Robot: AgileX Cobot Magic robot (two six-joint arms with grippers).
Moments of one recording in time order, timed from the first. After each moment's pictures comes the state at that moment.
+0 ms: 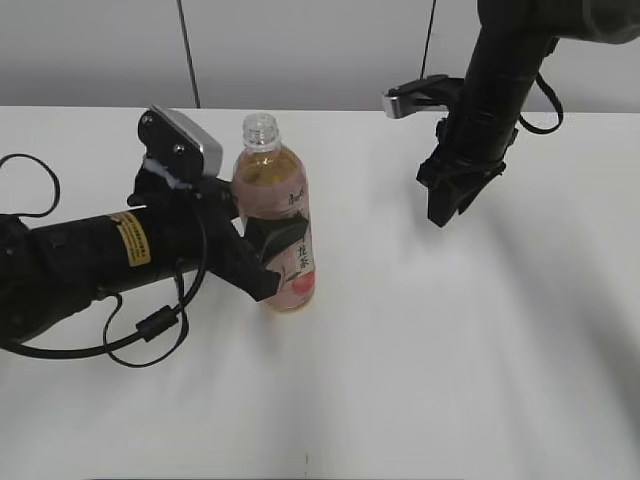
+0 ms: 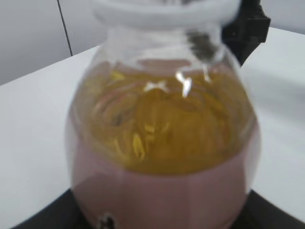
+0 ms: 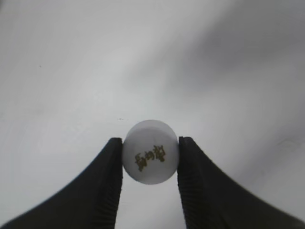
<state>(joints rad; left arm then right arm) -0.49 1.84 -0.64 0.47 -0.85 -0.25 0.29 2.23 -1.80 0.18 1.21 -0.60</state>
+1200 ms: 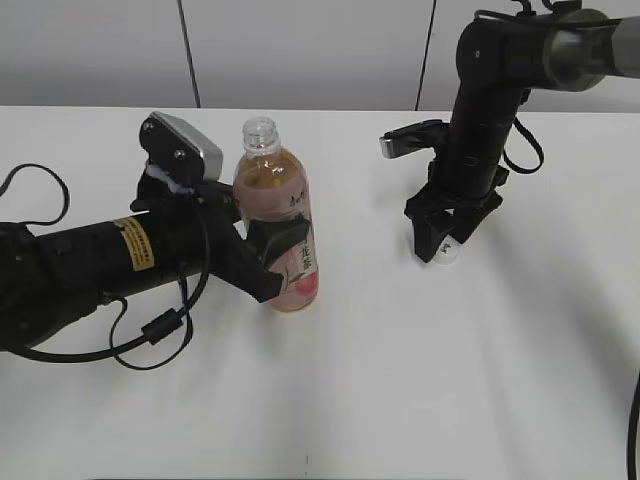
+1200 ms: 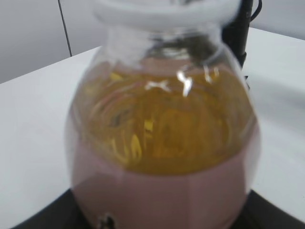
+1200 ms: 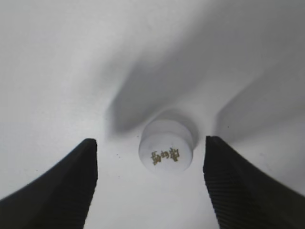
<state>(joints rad) -0.49 1.88 -0.64 0.46 -0.90 -0.26 0.29 2.35 -1.80 0.16 1.15 -0.49</state>
